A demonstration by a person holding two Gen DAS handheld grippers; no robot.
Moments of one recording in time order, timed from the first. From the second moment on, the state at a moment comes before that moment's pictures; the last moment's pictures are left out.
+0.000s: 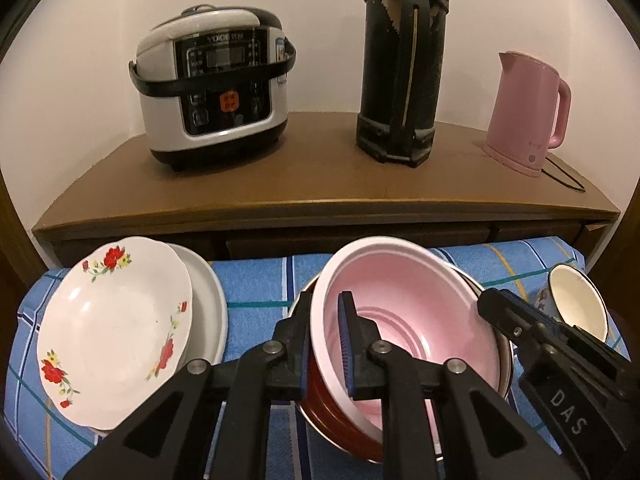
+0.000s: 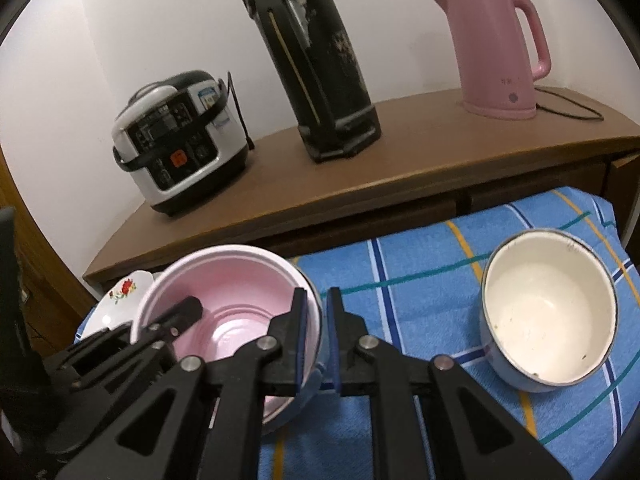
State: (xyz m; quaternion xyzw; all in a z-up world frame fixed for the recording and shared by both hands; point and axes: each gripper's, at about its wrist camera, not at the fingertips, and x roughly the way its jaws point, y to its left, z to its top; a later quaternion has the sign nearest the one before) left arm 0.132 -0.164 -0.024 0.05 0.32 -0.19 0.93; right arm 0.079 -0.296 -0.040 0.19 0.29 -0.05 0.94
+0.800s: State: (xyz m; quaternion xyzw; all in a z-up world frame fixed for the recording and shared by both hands) left arm 0.140 -0.135 -0.017 0.05 0.27 -0.08 0.96; right arm 0.063 -0.291 -0.030 0.16 0.22 -0.06 0.96
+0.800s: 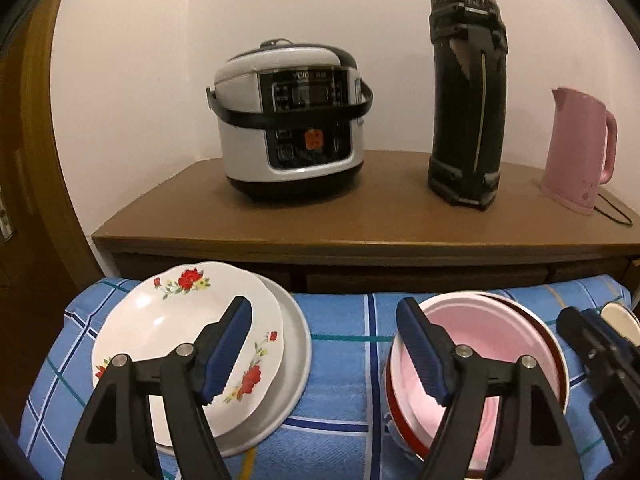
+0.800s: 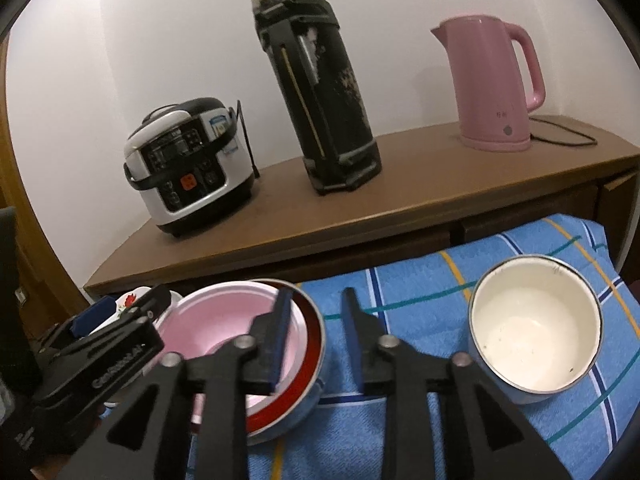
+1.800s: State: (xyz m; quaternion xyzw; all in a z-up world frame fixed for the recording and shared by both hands) left arm 0.118 -0.140 -0.011 0.03 0.24 -0.11 0.96; right arm 0.029 -0.295 -0.026 0.14 0.17 -0.13 0.97
